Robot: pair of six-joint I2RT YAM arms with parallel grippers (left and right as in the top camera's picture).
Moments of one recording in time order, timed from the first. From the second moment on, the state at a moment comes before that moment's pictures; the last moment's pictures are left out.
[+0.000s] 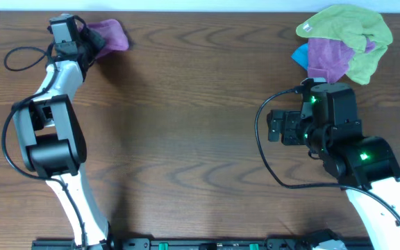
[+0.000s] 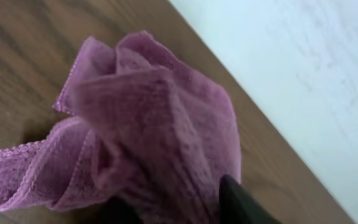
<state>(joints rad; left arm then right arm) 0.17 2.23 1.61 -0.06 0.21 -0.71 0.27 1.11 1.14 -0.93 0.02 0.26</state>
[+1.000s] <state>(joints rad) 0.17 2.16 1.61 -0.37 0.54 -0.70 0.27 1.11 1.14 -0.90 0.02 0.26</state>
